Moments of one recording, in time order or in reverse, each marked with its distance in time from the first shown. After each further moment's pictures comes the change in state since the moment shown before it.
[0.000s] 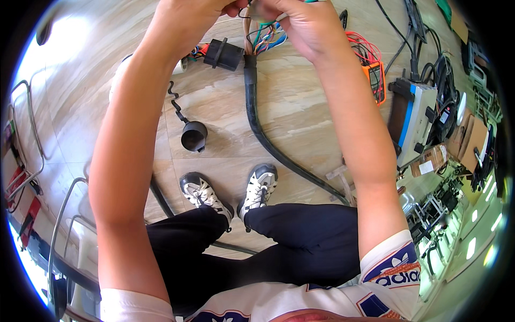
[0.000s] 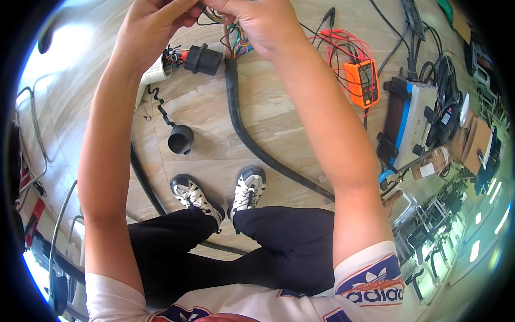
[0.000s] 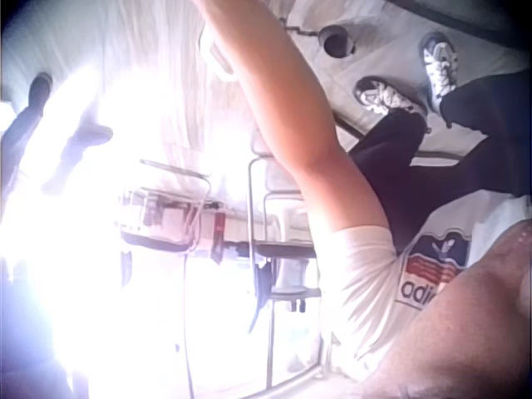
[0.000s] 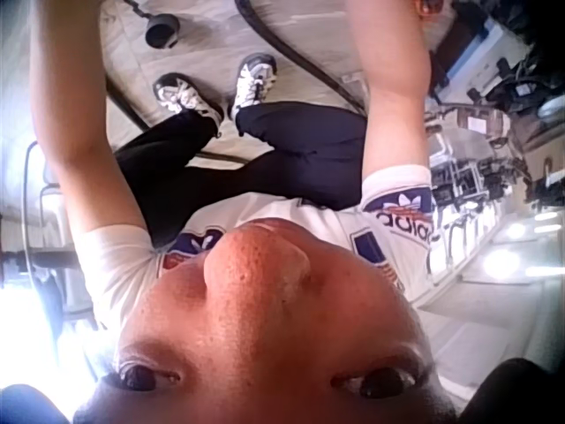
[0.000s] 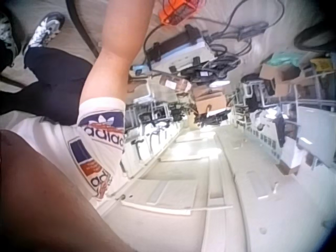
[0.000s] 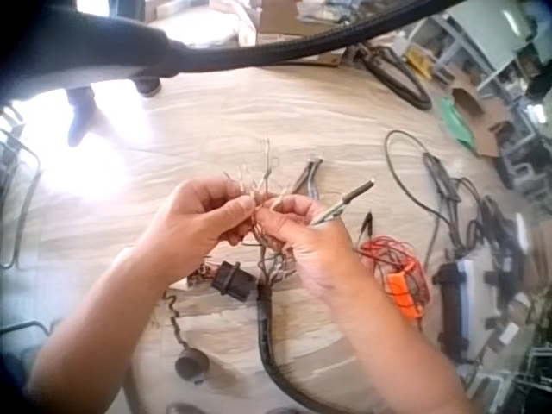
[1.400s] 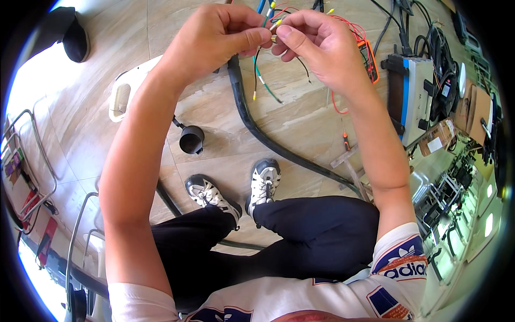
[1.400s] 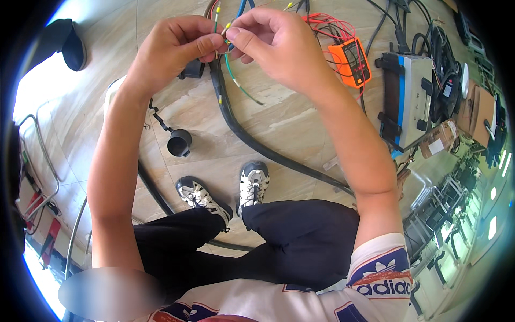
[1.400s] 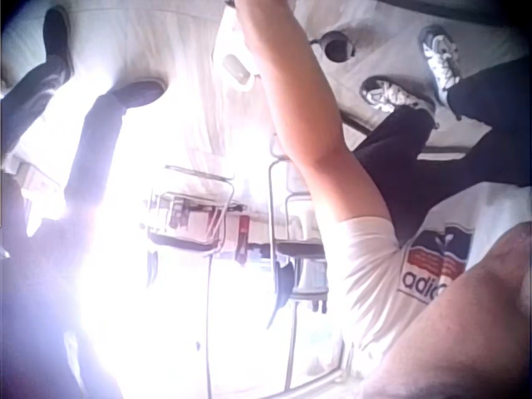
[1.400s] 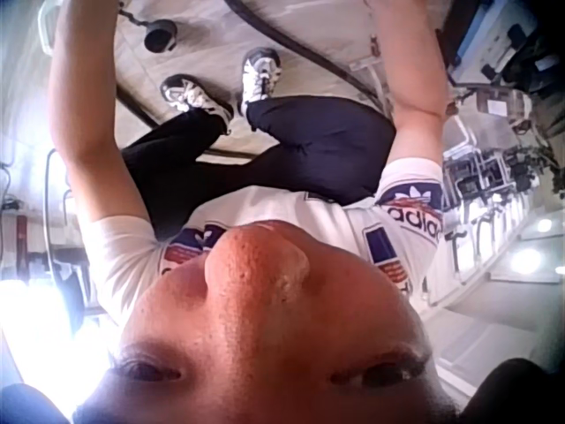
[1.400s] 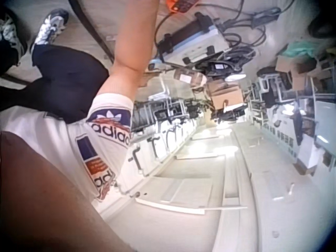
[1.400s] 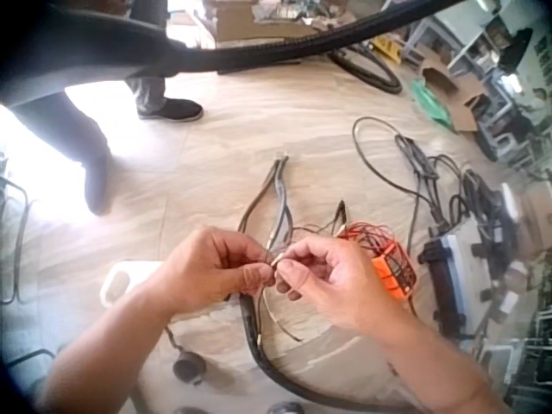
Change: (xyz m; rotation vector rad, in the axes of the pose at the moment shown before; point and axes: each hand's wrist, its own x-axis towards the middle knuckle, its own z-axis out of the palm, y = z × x) left_hand -0.016 -0.007 0.049 0.096 -0.386 -0.059; right_hand -0.095 -0.044 -0.027 -0.570 0.010 -0.051
